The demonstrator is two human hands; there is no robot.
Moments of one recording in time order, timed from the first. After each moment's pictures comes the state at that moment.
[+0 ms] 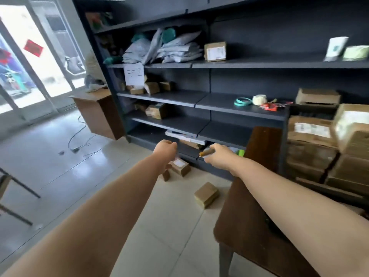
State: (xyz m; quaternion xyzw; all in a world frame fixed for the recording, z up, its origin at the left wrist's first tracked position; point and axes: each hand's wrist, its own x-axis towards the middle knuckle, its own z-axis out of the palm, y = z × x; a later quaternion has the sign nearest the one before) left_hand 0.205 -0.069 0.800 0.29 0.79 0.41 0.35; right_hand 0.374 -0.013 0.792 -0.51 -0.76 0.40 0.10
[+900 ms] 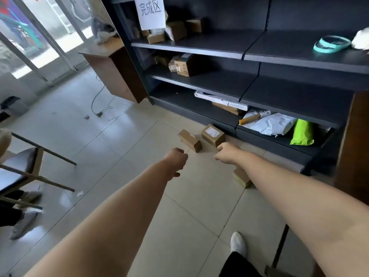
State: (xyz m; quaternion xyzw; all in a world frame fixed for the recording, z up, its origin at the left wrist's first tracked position) left_hand -0.042 0.053 0.657 0.22 0.85 0.24 0.42; right_hand 0.099 0.163 0.622 -0.52 -0.73 0.44 -0.06
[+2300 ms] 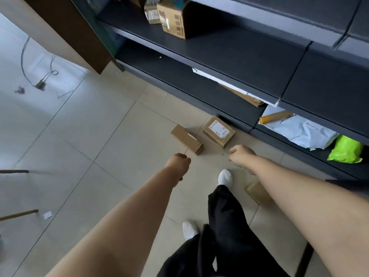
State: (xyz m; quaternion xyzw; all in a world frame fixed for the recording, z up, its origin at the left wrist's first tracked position) left_hand -0.370 0.410 0.471 0.12 0.82 0.15 0.55; right_hand -0.201 0.516 0.458 -0.62 -0.60 0.46 -0.19
